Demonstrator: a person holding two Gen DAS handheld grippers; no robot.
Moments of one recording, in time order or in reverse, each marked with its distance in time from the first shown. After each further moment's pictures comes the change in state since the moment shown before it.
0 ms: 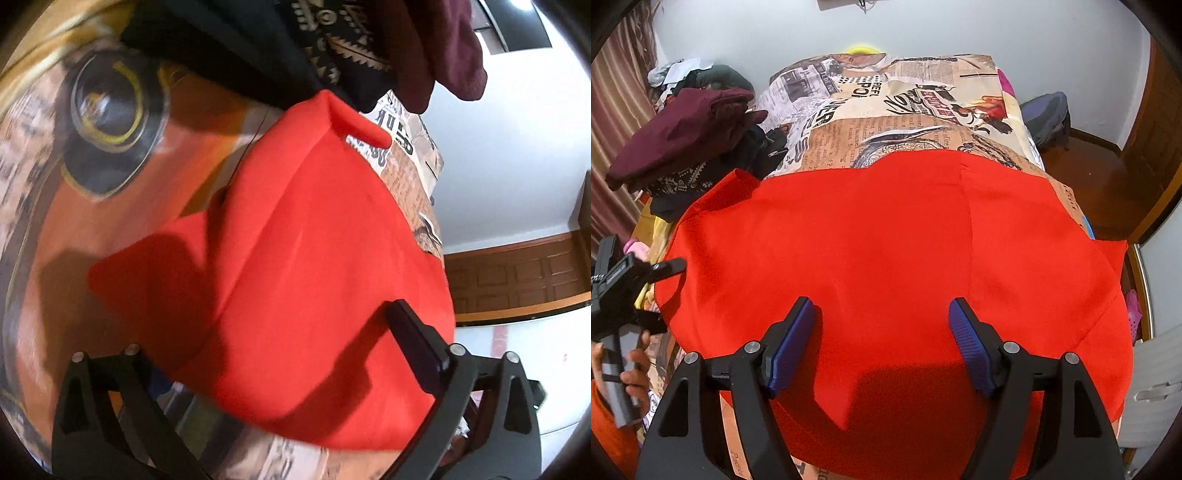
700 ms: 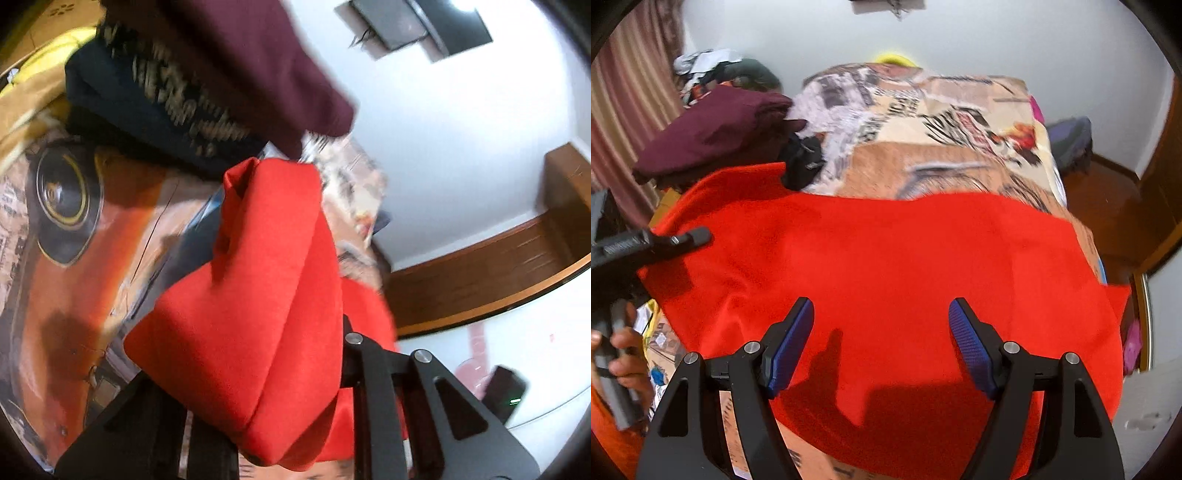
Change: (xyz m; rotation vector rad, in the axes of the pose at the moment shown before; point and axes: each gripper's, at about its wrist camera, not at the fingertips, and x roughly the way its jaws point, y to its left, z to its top) left arm -0.061 -0.074 0.015 0.104 -0.133 -0.163; right arm -0.019 0.040 0.028 -0.105 -0.023 0.056
